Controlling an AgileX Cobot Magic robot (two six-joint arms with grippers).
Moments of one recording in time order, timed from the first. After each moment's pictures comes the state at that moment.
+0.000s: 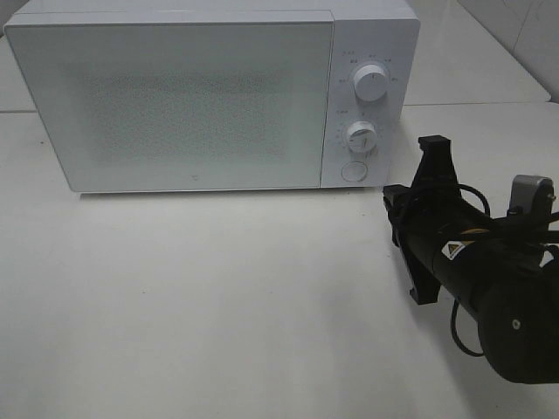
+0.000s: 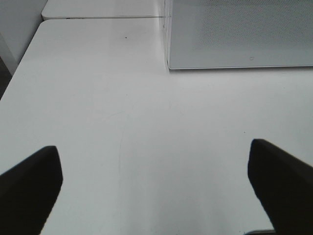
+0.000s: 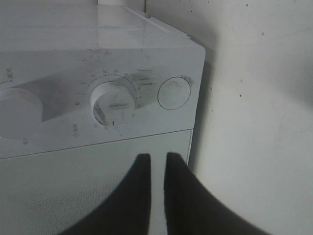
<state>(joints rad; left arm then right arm) 0.05 0.00 -0.50 -0.09 1.04 0.08 0.74 1.80 -0.38 0.67 -1.13 1.37</state>
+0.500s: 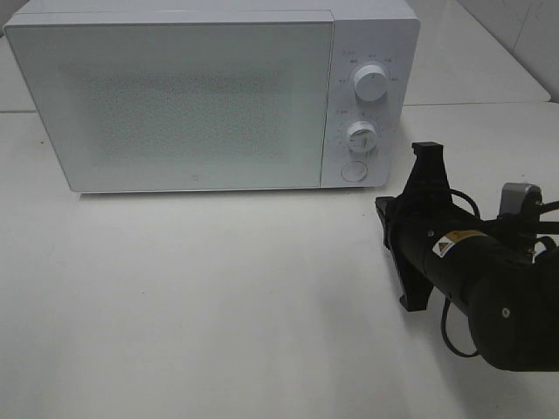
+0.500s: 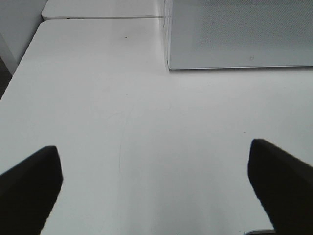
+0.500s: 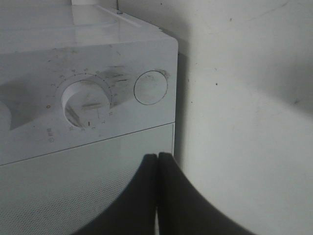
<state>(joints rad) 0.05 0.00 -0.50 -0.09 1.04 0.08 0.73 1.80 -0.41 0.68 -1.03 1.41</state>
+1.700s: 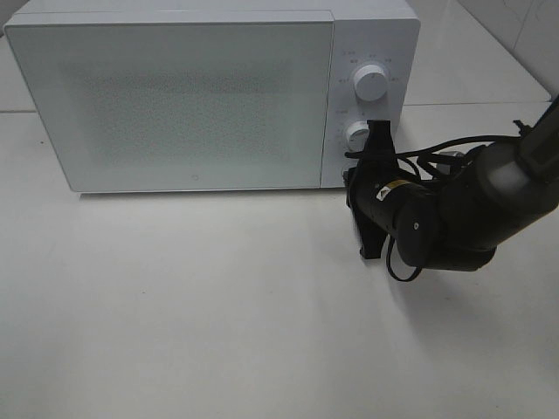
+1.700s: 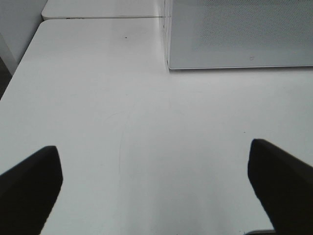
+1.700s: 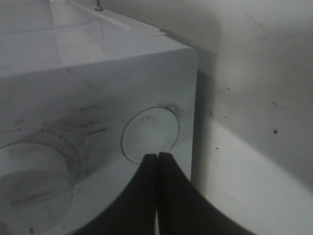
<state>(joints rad) 0.05 0.00 -0.50 -0.09 1.04 0.08 0.53 2.09 -0.79 0.50 -0.88 1.44</state>
